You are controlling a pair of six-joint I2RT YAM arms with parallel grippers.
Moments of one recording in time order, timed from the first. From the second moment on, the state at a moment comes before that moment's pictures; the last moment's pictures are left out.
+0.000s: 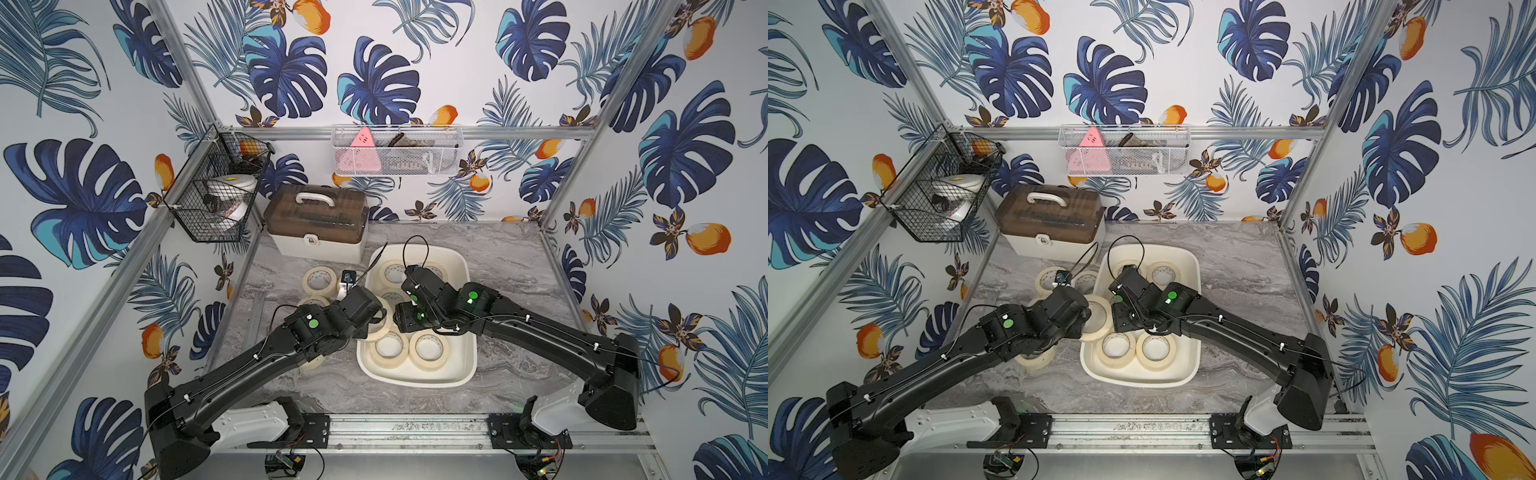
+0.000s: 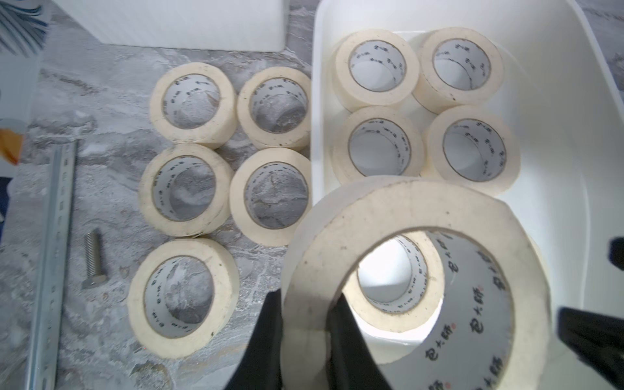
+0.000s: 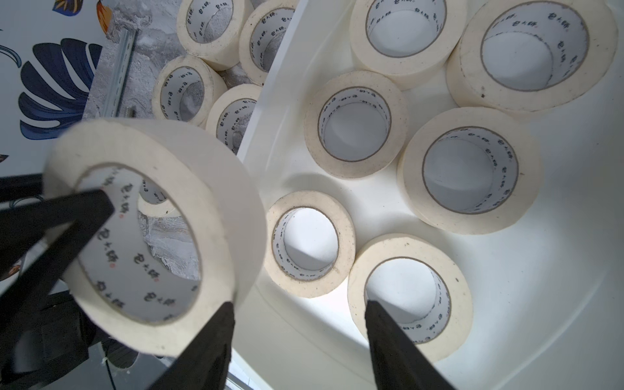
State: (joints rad) left arm -0.82 1.11 1.10 -1.04 -0.52 -0.72; right arm 1.02 1.49 1.38 -0.87 0.14 0.67
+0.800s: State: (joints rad) left arm -0.76 1.07 0.83 -1.24 -0.57 -1.04; right arm 0.87 1.38 1.23 -0.87 0.15 0.65
